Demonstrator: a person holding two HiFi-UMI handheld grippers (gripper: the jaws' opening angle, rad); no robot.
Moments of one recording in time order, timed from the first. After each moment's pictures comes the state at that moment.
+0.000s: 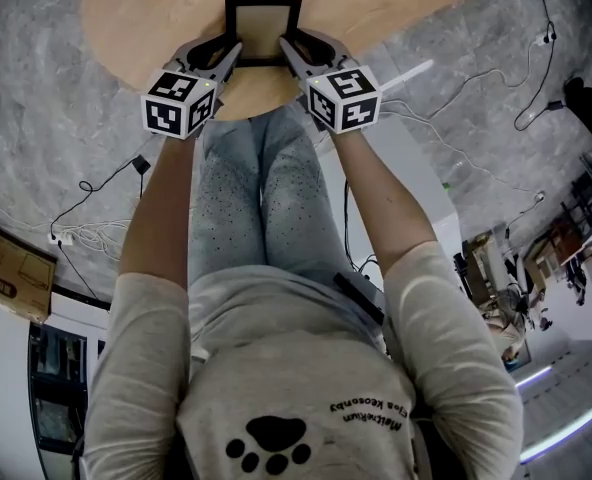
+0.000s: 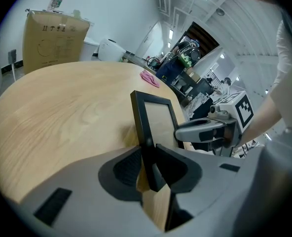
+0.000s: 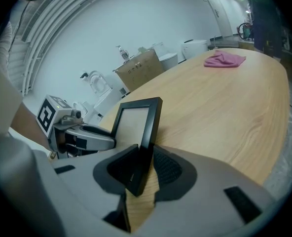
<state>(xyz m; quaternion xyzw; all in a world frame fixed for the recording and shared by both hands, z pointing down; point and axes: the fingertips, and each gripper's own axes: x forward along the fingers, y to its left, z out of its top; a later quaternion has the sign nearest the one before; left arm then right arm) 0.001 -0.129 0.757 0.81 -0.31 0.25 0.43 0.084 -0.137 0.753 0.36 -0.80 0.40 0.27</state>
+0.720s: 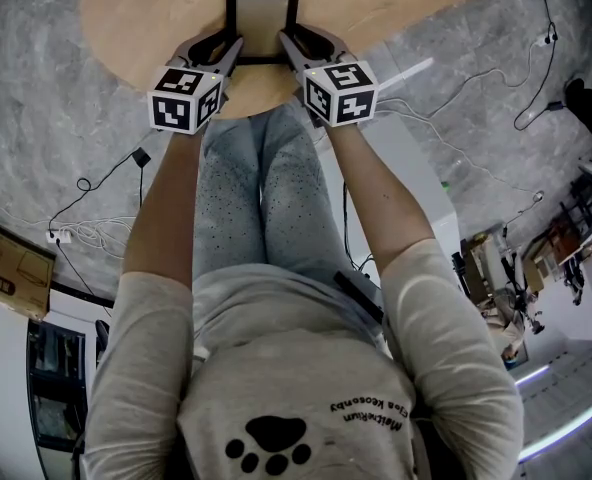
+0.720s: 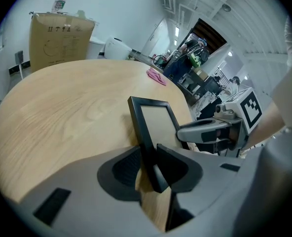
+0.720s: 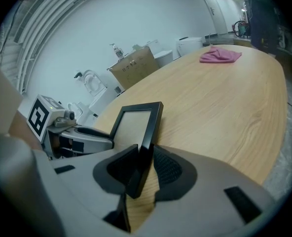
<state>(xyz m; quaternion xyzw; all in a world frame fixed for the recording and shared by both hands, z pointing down) 0.001 -0.132 0.768 0.79 -0.34 0.27 0.43 0.086 -0.142 0.765 0.38 -0.78 0.42 0.28</state>
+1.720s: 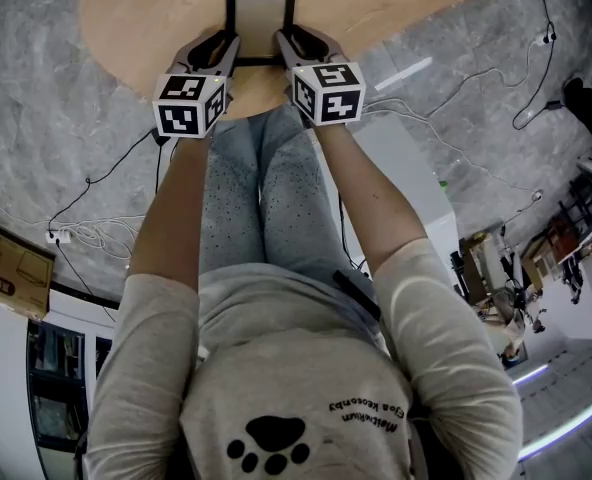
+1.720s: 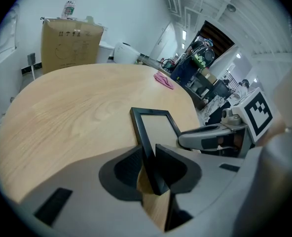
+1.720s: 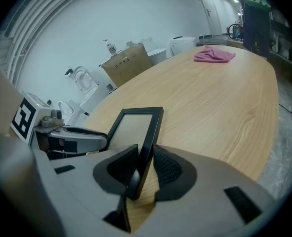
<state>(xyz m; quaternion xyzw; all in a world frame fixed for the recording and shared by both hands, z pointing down) -0.006 -0.136 0.768 0.77 -0.39 0.26 0.43 0.086 -0.141 0.774 0.41 -0.75 0.42 0.30</state>
